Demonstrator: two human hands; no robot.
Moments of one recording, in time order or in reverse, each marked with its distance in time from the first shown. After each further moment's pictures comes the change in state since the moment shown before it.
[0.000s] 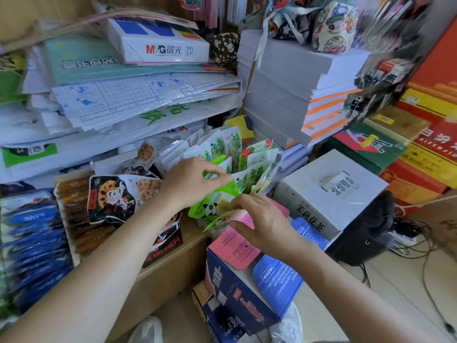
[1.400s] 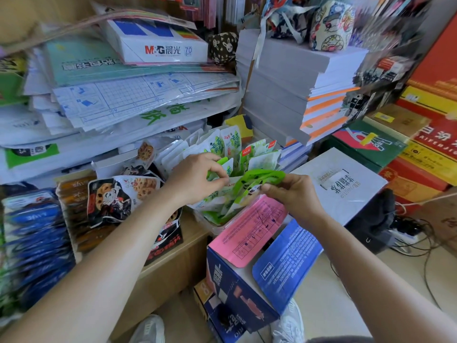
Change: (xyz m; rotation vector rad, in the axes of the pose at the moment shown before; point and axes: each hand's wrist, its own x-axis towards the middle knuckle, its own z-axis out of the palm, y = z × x) left_hand 0.006 0.010 -0.001 0.043 -0.061 0.053; right_hand 0.008 0.052 -0.037 0.789 0.266 0.573
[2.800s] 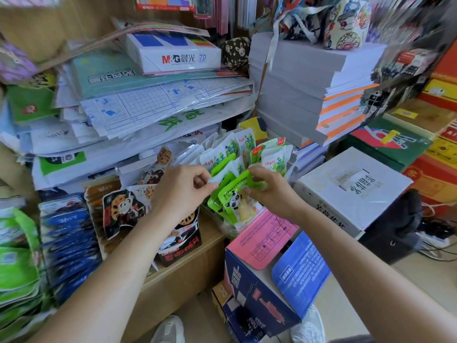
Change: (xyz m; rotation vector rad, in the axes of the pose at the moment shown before) left_hand -0.040 -0.031 -0.015 -0.017 0.298 -0.089; right_hand 0.023 -0.010 0.058 -0.476 -0.280 -0.153
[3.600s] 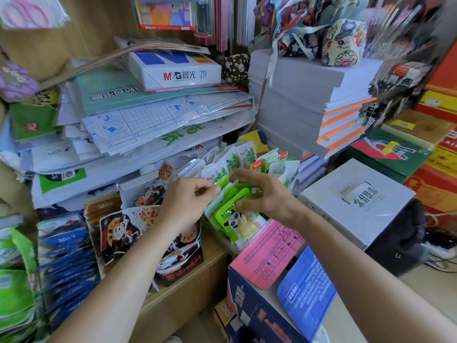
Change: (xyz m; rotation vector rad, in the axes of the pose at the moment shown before) left_hand 0.015 -0.007 0.009 -0.205 -0.013 -0.088; right_hand 0.017 -0.023 -0.006 0.238 -0.064 0.021
